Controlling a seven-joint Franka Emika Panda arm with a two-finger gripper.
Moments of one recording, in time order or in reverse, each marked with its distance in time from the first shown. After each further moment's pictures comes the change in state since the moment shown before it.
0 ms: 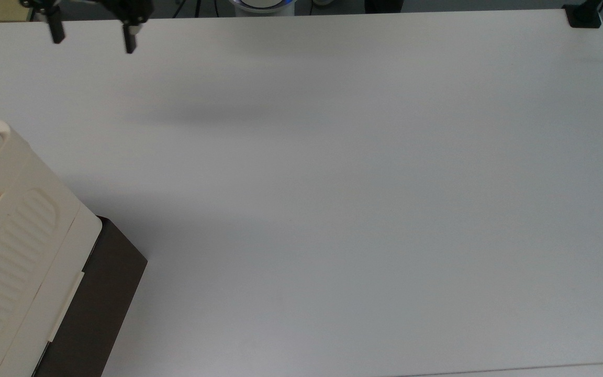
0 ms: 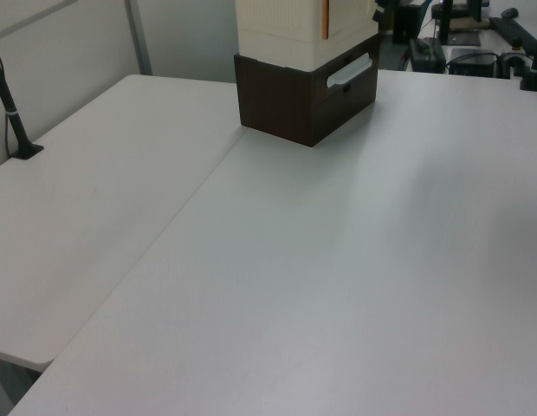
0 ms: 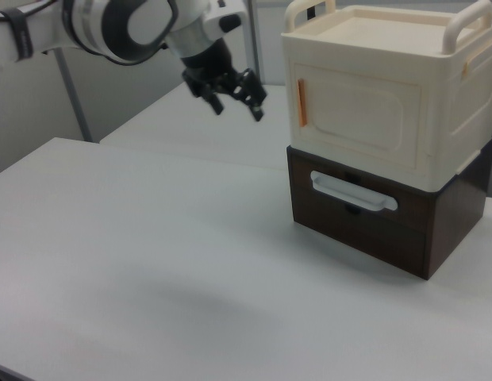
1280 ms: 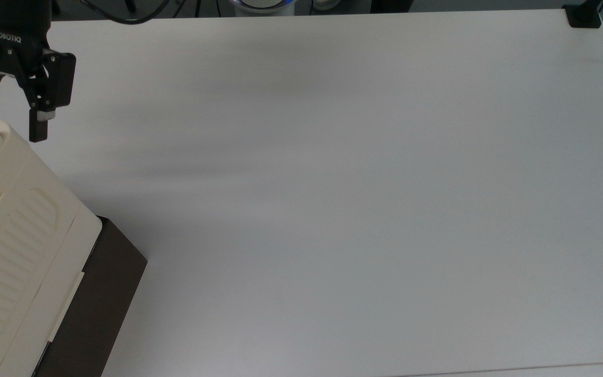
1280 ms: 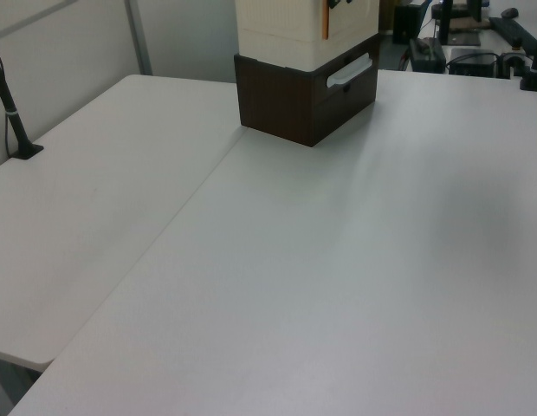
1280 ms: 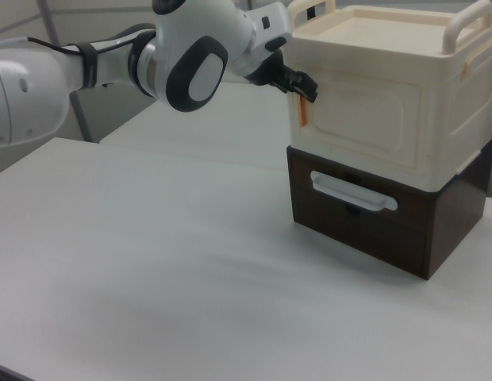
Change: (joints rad) arm -0.063 0.191 0.009 0.016 0.128 0.587 0.077
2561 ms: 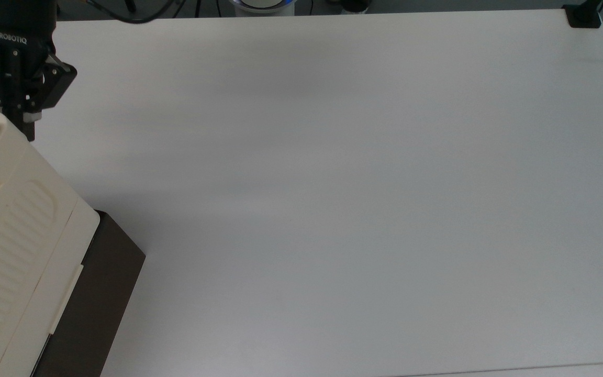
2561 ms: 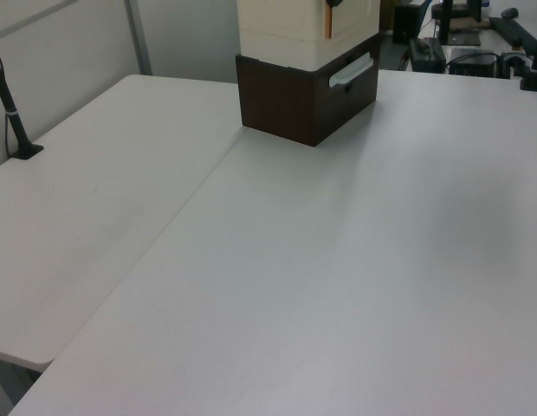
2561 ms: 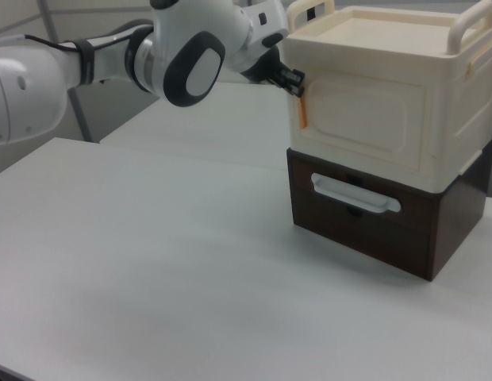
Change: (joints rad) arm -0.004 -0.004 0.013 0.018 0.001 -0.042 -0.002
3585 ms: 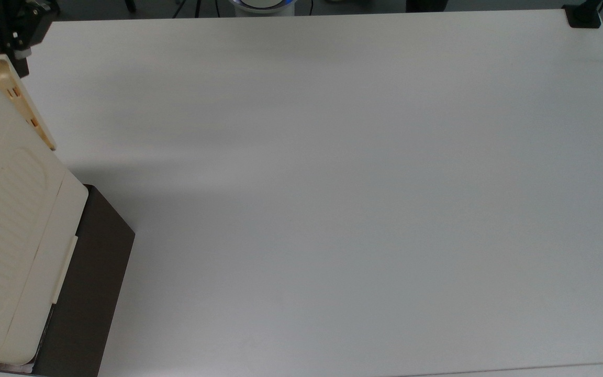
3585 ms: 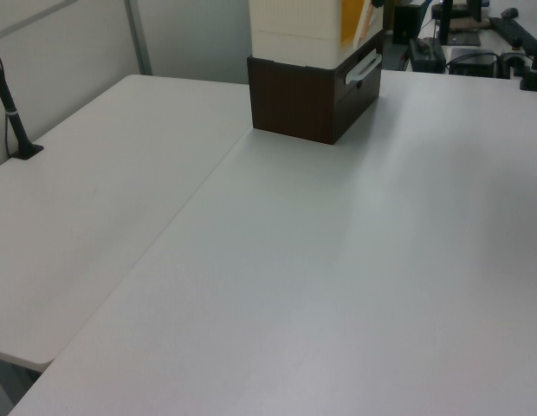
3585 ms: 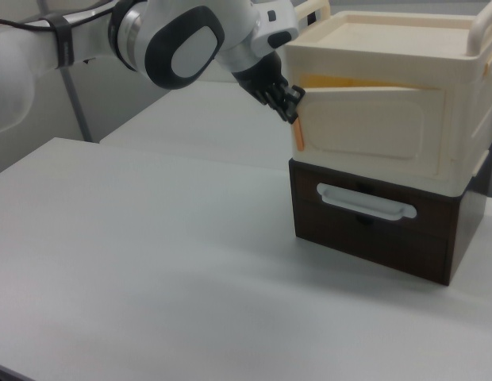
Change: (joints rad) arm -0.096 -0.132 0.000 -0.036 0.006 -0.357 -0.089
